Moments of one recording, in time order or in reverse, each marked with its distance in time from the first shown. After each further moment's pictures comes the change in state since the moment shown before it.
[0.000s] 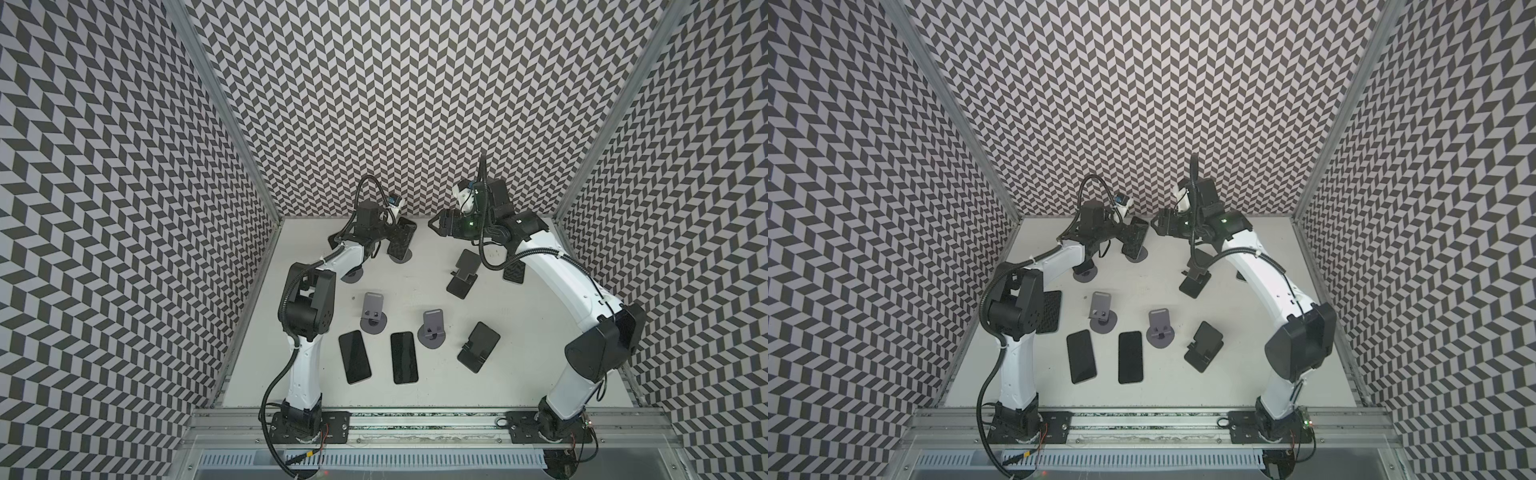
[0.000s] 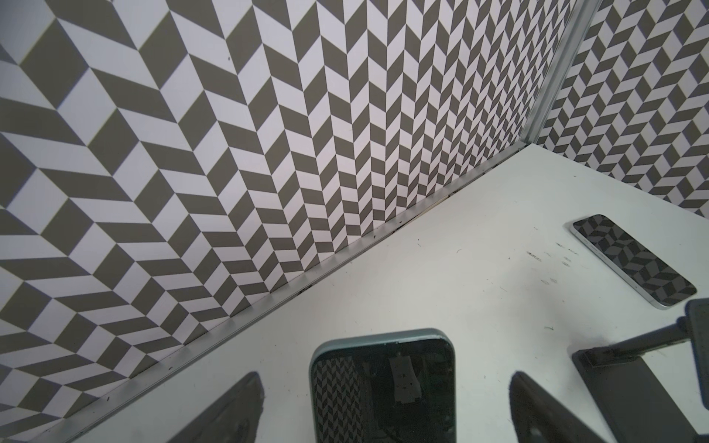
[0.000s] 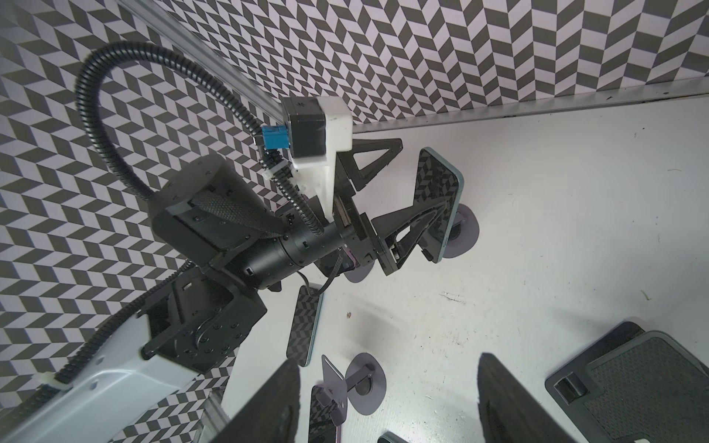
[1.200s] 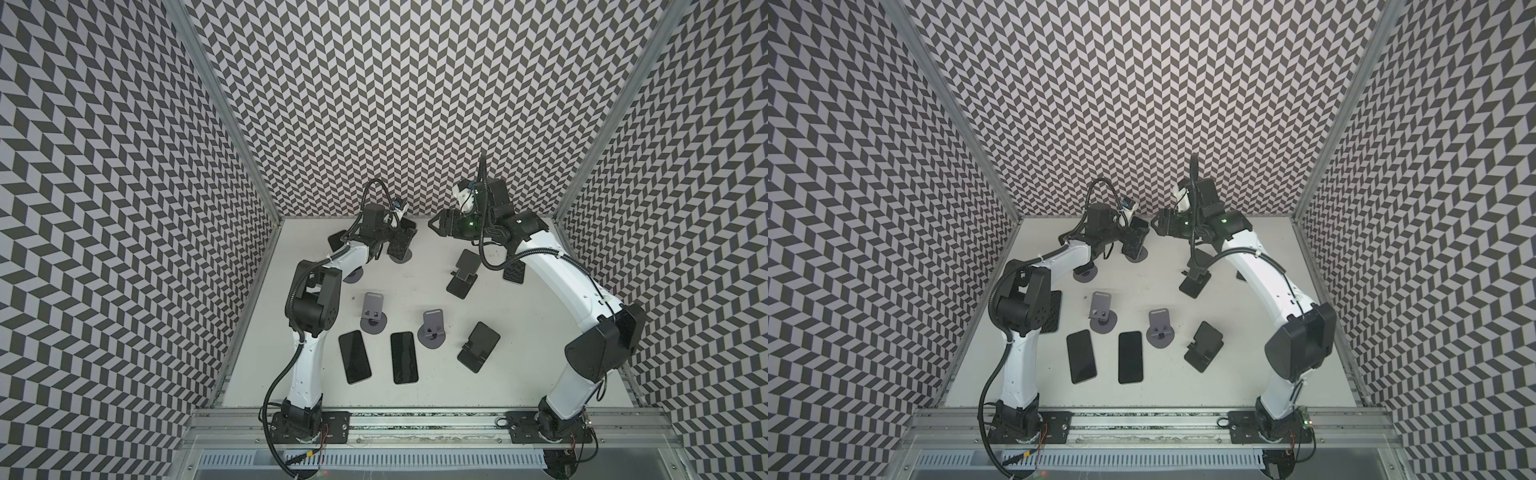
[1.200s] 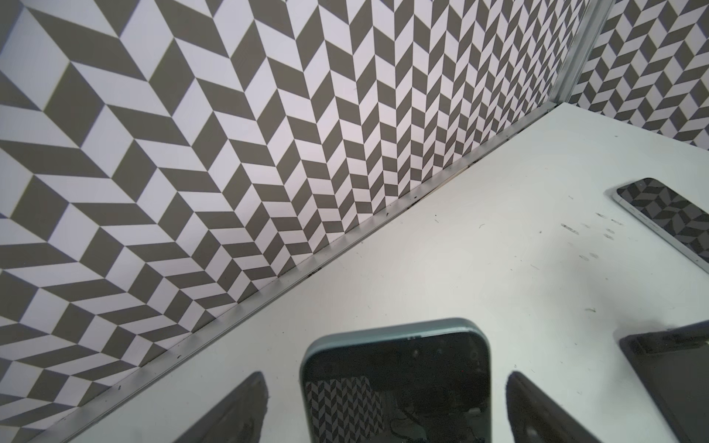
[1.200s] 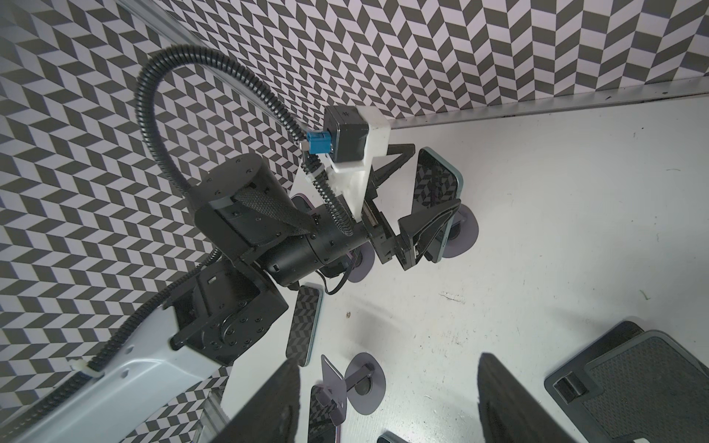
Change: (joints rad) left arm -0.018 0.064 0.043 -0.037 -0.081 0.066; right arm 0.000 0.000 0.000 -0.002 0.001 0.000
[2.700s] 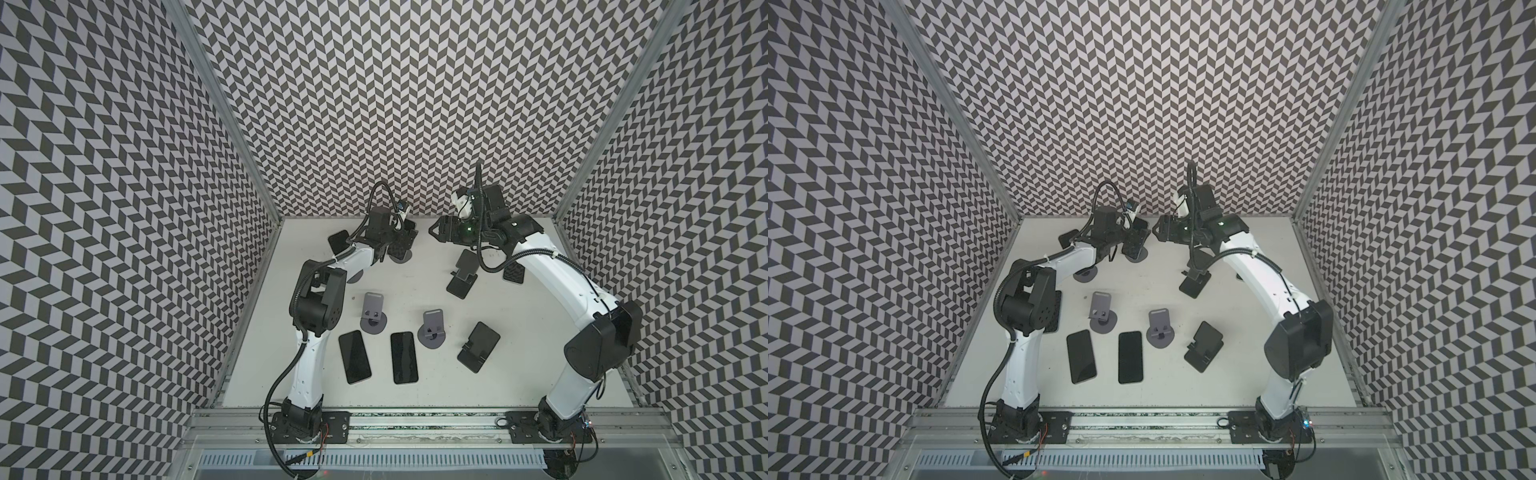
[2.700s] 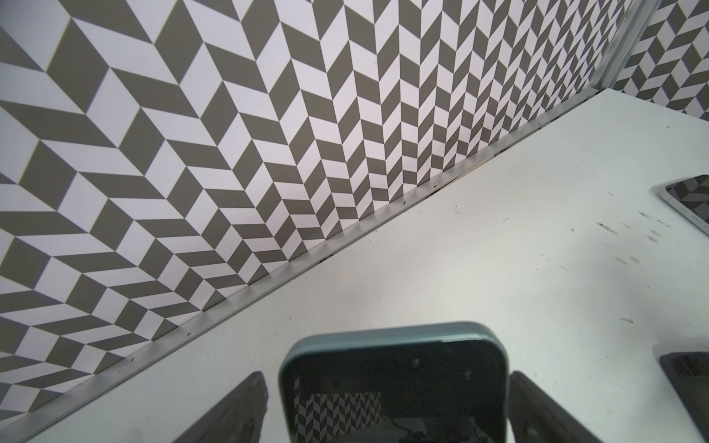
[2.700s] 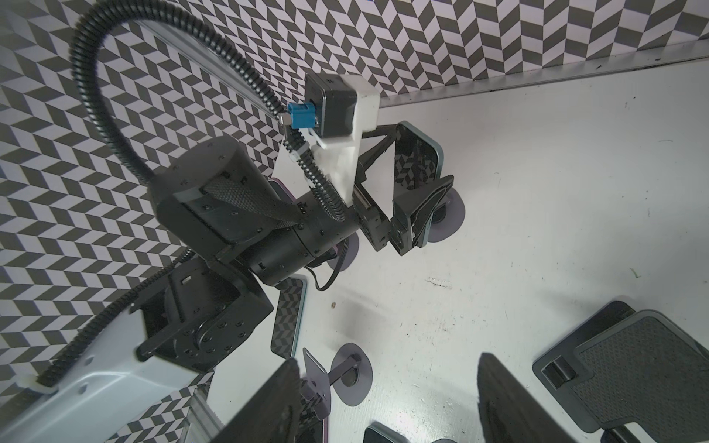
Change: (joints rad) left arm -0.026 0.023 -0.001 0.009 -0.109 -0.033; right arm 0.000 0.005 -0.053 -0.001 0.014 -0.006
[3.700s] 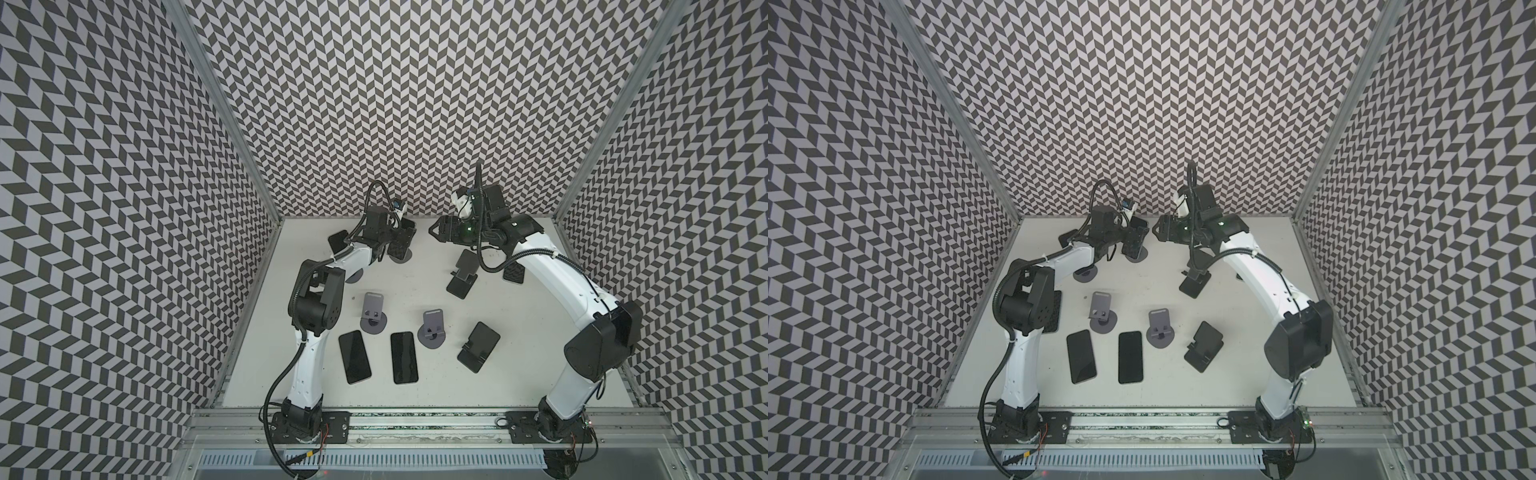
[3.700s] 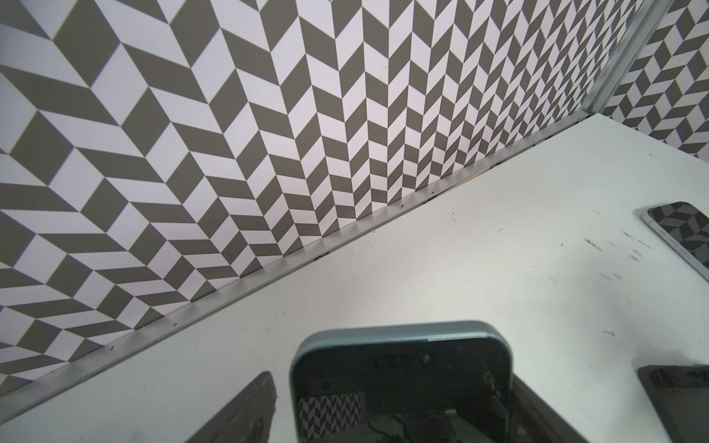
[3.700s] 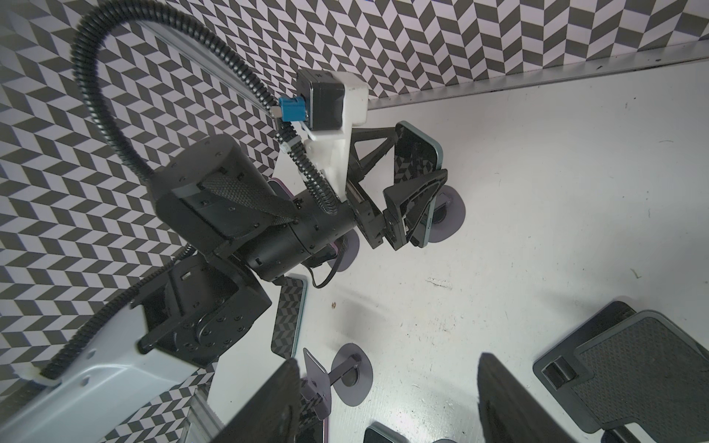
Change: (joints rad) left arm 0.010 0.000 -0.001 0.008 0.038 -0.074; right arm 0.000 0.000 0.000 0.001 -0.001 0.000
